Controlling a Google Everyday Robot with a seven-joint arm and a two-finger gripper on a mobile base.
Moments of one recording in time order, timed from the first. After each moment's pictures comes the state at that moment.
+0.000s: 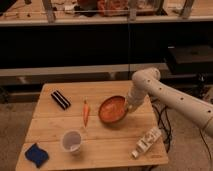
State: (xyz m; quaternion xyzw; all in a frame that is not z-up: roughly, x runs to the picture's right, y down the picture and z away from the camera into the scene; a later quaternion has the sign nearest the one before) arm 0.138 0.108 0.807 -0.23 -0.26 -0.48 0.81
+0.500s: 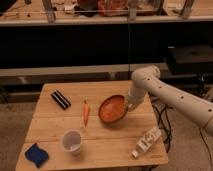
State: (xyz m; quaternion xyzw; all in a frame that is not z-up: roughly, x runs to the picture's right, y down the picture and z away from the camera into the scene) arm 0.136 0.100 0.800 -0.22 -0.25 -0.50 0.80
